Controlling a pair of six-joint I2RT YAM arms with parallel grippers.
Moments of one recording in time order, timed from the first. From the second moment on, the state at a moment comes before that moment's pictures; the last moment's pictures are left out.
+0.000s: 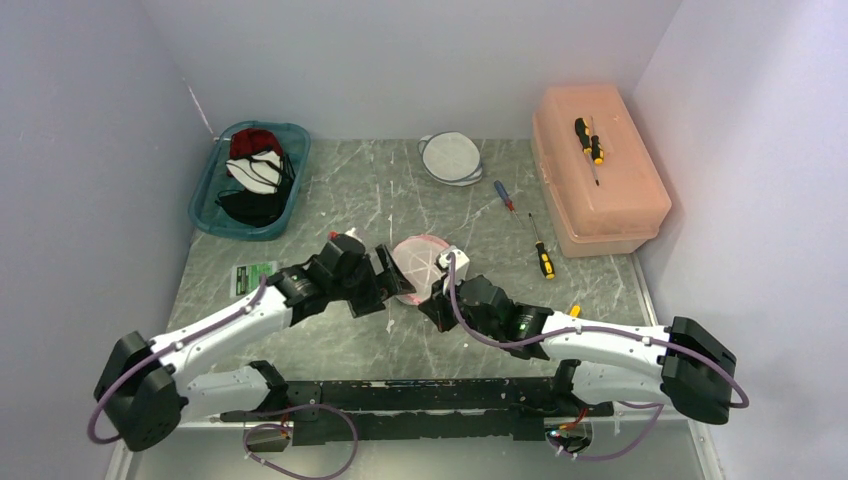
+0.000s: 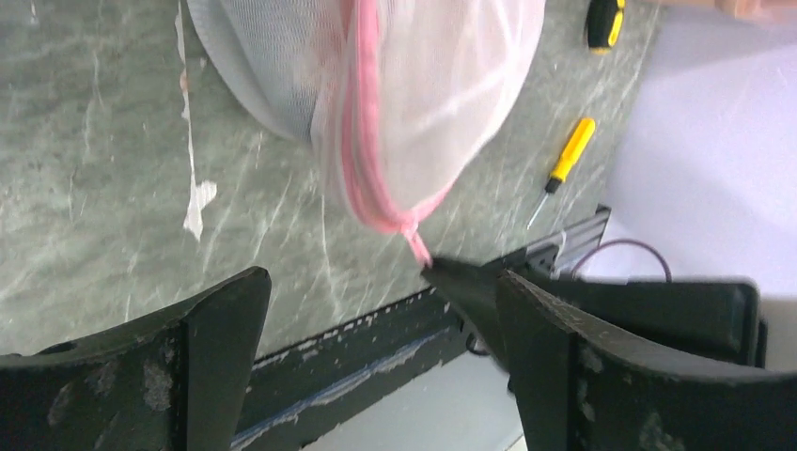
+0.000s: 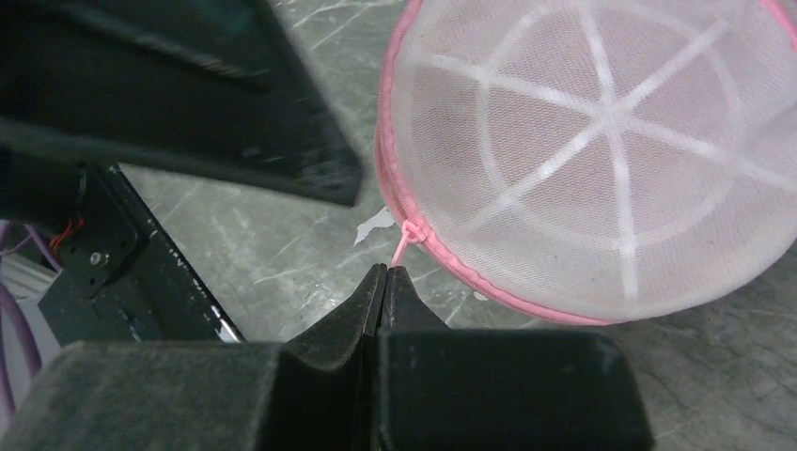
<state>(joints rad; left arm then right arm) -0.76 1.08 0.72 -0.38 0.13 -1.12 1.08 1.10 0.49 0.19 0.15 0.42</state>
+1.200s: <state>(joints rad) -0.66 1.29 0.76 -0.15 0.23 -1.10 1.00 0.92 0.40 0.04 0.29 0.47</state>
